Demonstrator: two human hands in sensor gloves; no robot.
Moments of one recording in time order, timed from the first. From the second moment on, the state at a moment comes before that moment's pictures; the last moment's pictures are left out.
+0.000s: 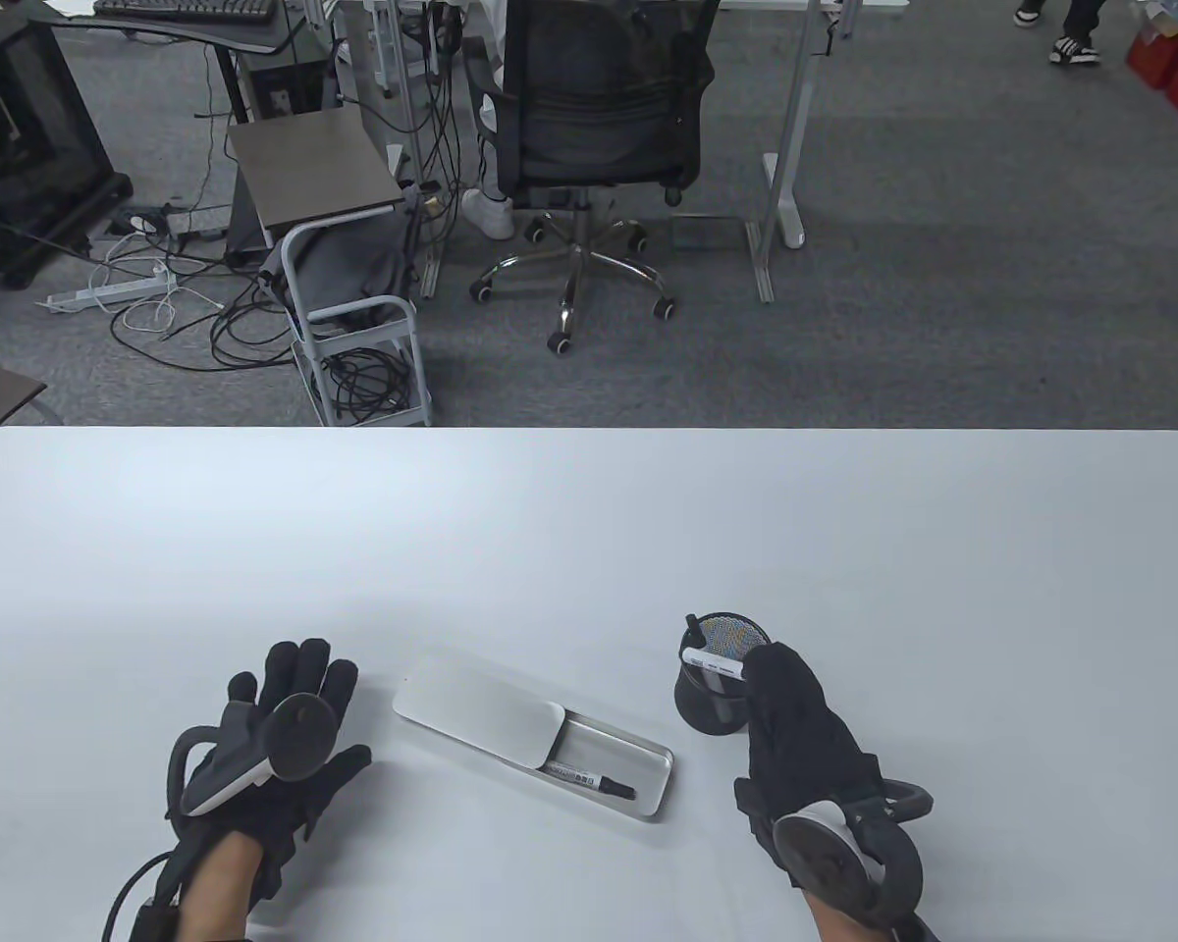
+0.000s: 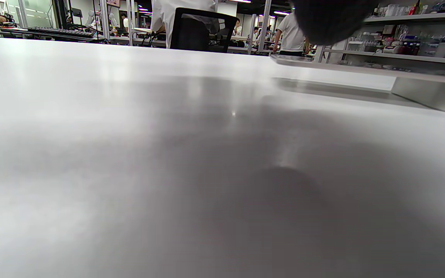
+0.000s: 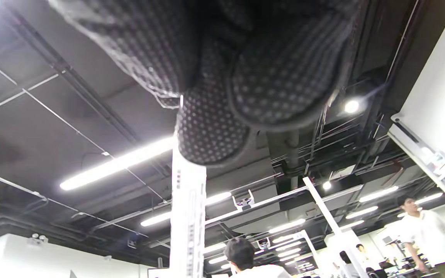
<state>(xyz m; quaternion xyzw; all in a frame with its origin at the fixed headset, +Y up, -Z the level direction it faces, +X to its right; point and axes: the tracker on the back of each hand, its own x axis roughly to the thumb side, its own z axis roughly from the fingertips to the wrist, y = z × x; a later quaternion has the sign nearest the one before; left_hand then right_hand) -0.301 -0.757 -0.327 -0.09 -0.07 0.02 0.99 0.161 -0.660 -0.248 0.07 -0.46 0.86 0.20</state>
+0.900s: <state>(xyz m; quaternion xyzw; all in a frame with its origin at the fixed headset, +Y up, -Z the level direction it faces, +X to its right) -0.300 -0.760 -0.326 -0.10 -0.07 0.01 0.99 0.130 -0.685 -0.267 0.21 -0.34 0.89 0.22</state>
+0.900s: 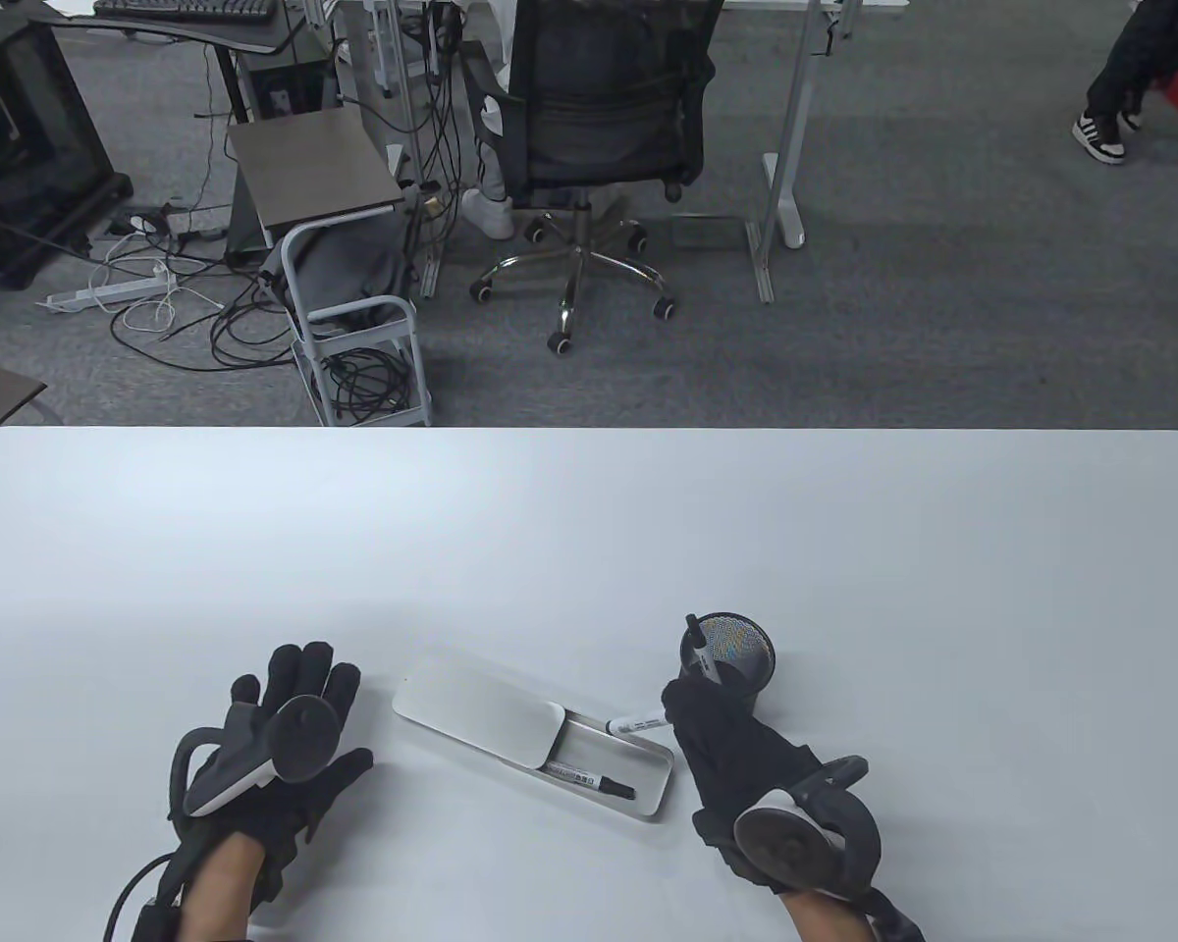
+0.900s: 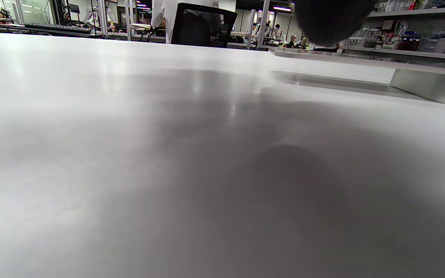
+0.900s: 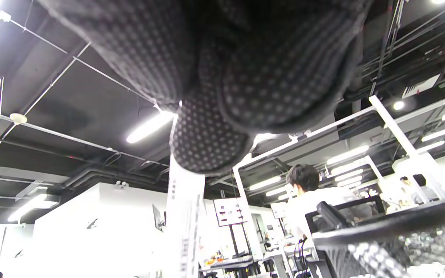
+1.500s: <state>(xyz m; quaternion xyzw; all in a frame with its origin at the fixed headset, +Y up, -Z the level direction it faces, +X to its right) -0.300 -0.759 -0.326 -0.10 -0.07 0.02 0.99 0.112 -0.710 -0.286 0.23 -0.25 0.92 0.19</state>
